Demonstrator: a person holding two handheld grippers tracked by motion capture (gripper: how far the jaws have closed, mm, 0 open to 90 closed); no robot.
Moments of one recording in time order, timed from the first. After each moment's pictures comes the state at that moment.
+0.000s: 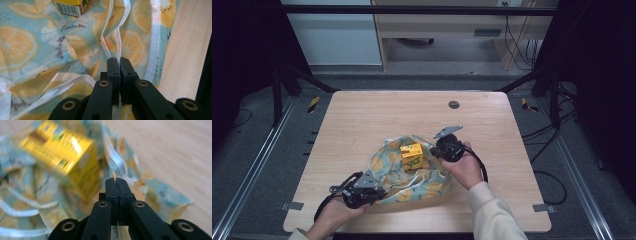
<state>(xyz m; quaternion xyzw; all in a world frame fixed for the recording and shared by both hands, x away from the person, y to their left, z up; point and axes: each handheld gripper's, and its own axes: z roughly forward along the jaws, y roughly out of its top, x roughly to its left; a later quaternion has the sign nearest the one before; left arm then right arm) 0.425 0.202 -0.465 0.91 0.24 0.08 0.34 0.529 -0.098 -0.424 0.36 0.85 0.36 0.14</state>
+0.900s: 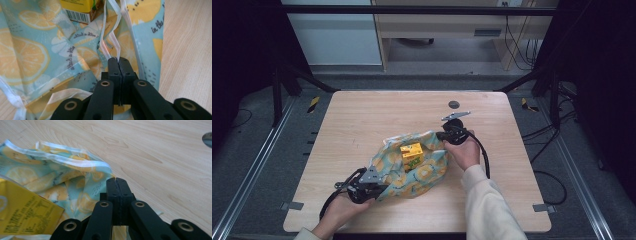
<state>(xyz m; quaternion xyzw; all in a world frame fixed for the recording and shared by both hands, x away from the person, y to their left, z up) 0.436 0.194 -0.468 0.90 0.25 0.09 0.34 0.585 -0.116 -0.439 0.43 0.81 0.38 0.14</state>
